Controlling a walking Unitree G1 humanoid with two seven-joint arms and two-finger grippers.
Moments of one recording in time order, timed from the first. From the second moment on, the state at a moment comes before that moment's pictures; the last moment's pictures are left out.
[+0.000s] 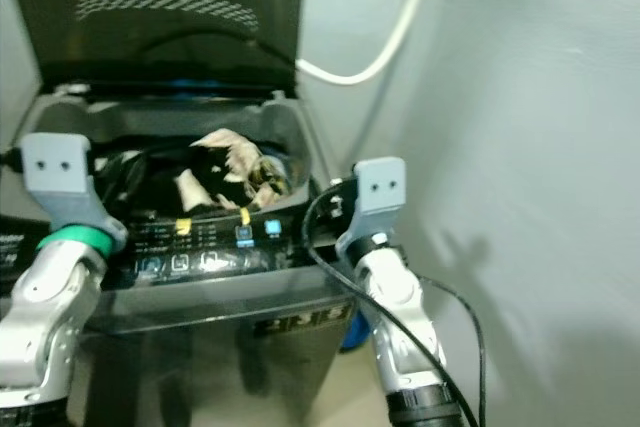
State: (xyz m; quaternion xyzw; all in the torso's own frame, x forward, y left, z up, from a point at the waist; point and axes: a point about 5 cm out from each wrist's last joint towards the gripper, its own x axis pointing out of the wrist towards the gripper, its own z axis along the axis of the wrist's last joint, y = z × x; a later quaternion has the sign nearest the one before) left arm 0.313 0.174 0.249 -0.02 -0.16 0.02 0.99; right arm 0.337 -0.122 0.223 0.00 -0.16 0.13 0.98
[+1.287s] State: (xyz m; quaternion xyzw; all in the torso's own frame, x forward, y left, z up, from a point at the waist) left arm 0.300 0.171 0.262 -0.05 -0.20 0.01 0.98; right arm 0.335 -0.112 0.222 0.03 -0.16 0.16 0.97
